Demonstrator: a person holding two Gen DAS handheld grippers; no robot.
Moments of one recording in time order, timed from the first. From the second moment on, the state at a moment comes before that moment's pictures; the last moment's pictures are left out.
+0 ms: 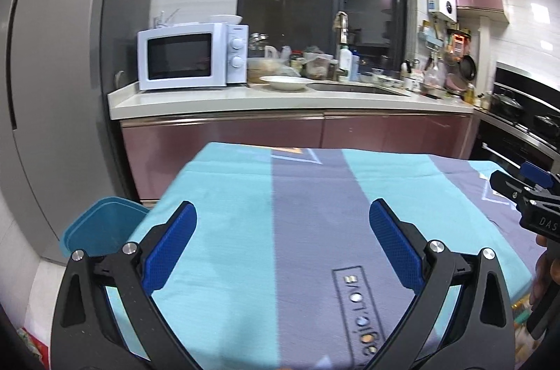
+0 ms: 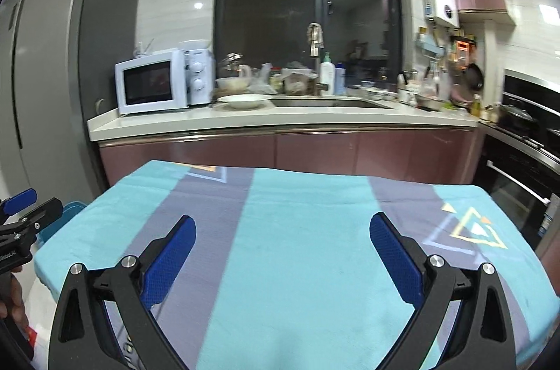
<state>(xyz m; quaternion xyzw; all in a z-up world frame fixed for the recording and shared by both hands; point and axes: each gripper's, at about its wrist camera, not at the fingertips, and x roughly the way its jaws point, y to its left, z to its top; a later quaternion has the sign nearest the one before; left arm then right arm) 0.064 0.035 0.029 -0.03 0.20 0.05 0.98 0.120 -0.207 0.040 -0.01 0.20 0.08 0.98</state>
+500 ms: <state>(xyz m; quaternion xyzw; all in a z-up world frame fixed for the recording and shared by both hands) 0.038 0.024 0.021 -0.02 0.20 0.03 0.98 0.081 -0.238 0.023 0.00 0.19 0.03 0.98</state>
